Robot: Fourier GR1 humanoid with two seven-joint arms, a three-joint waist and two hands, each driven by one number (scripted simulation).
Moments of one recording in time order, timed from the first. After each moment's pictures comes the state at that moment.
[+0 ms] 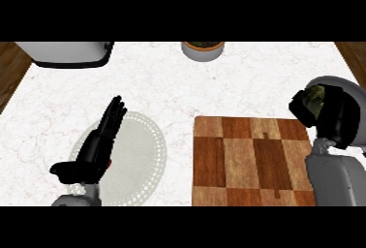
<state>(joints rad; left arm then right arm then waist) -0.04 0.05 -0.13 -1.57 0.01 0.03 -0.10 -0.30 -0.13 -0.16 -1.49 1.00 -0.34 0.45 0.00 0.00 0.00</state>
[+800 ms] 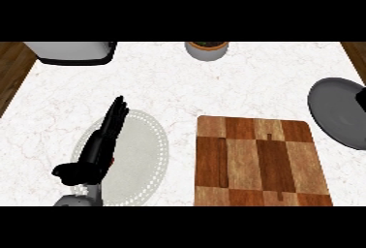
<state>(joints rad) -0.04 0.04 -0.14 -1.58 -0.01 0.02 -0.10 -0.51 -0.44 -0.50 -0.79 0.75 -0.73 -0.08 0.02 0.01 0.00</state>
